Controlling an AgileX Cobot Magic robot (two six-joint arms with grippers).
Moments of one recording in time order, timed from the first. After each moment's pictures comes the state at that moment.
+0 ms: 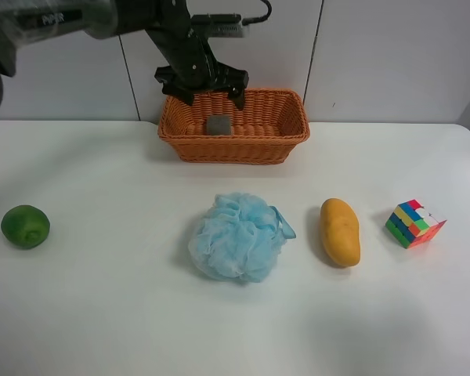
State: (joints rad) left arm -0.46 2.30 -2.12 -0.05 0.83 -0.12; right arm -0.03 -0.01 -0.48 -0.02 1.05 0.04
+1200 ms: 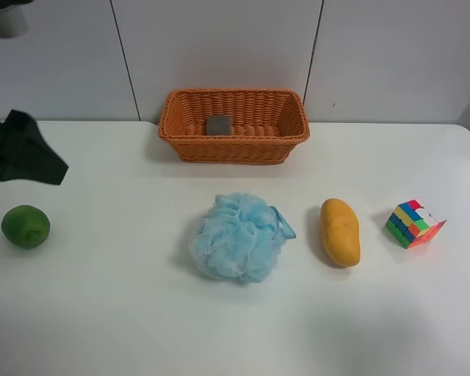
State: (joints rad) left arm -0.45 0.98 -0.90 0.00 0.97 -0.08; right arm -0.03 -0.01 -0.48 -0.02 1.05 0.04
